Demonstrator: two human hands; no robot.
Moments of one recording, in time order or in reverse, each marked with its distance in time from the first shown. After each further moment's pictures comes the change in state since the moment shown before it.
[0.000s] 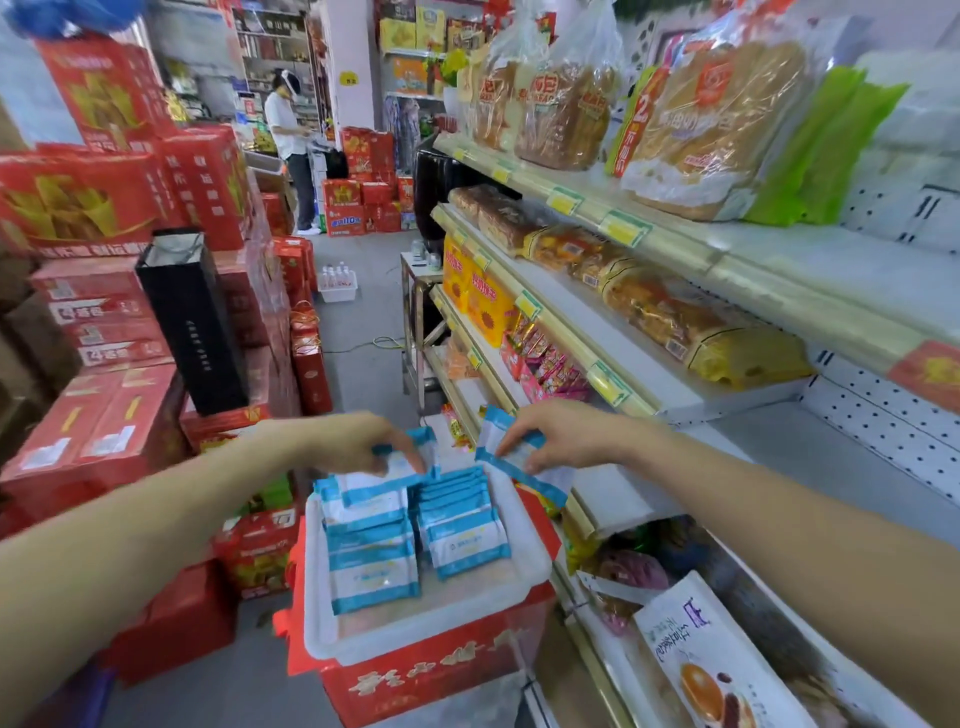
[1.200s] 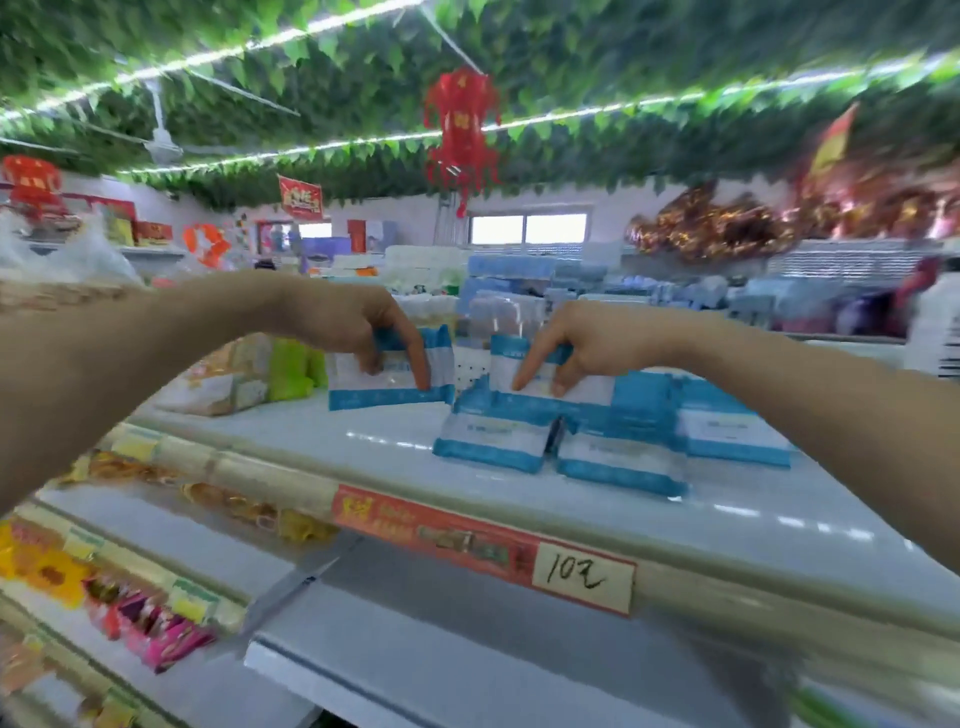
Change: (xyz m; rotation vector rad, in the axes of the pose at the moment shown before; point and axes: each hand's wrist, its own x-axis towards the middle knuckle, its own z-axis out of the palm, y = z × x) left_hand 0.071 0.536 -0.264 0.185 0.057 0.825; right_hand -0.515 0.040 -0.245 -0.153 0.440 0.670
